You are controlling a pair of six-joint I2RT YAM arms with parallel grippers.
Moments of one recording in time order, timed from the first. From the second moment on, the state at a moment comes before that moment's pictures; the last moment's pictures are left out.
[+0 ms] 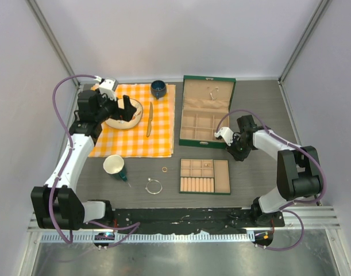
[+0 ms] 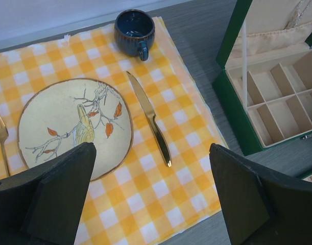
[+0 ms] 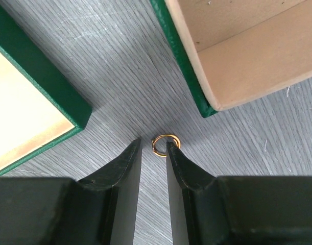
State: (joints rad) left arm -0.05 1.26 1.05 -0.15 0.41 0.03; right arm 0.15 1.54 0.84 -0.60 -0.17 -0.83
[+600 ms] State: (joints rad) left arm -0.05 1.26 1.05 -0.15 0.41 0.03; right arm 0.14 1.58 0.88 -0.61 -0.18 -0.84
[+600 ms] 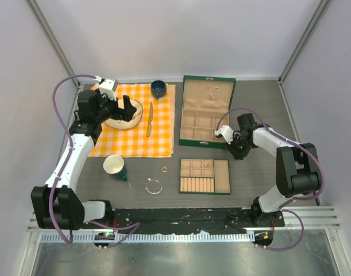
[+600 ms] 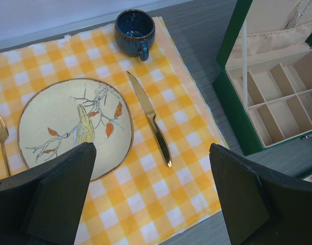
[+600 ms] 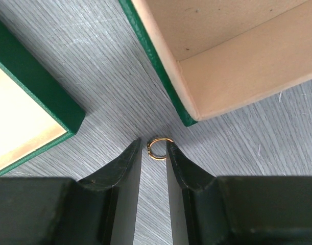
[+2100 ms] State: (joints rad) left arm -0.05 1.26 1.05 -0.15 0.40 0.03; right arm 0.08 1.59 0.87 -0.62 -0.28 -0.90
